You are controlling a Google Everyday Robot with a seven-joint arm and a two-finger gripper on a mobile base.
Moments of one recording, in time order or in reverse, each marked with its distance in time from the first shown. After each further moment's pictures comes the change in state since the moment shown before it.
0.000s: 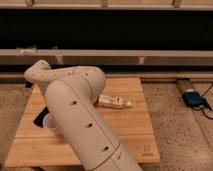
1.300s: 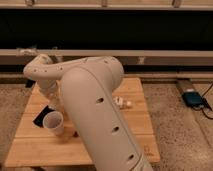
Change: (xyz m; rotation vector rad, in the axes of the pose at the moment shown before) arm 0.033 -0.007 -0.083 -0.117 -0.130 -0.030
